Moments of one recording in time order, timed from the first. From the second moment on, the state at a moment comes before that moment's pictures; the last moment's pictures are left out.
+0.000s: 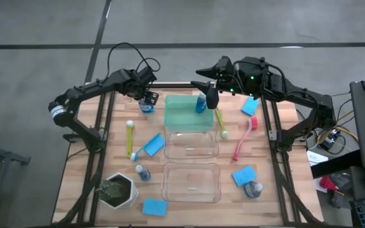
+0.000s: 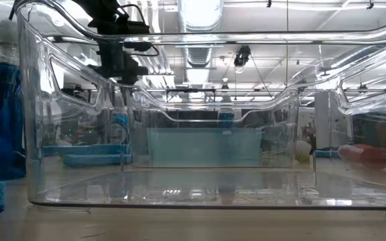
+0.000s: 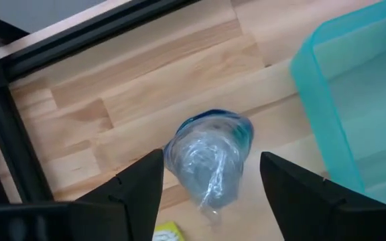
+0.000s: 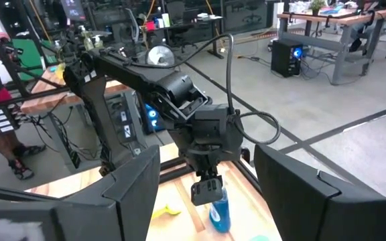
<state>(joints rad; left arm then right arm) 0.62 1.49 1.29 -1.05 -0.22 -0.54 -0.16 1.44 1.71 -0.43 0.16 0.18</state>
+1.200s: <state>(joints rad) 0.63 1.45 1.35 -1.04 -0.16 -0.50 -0.17 1.44 1.71 -0.43 0.16 0.18</state>
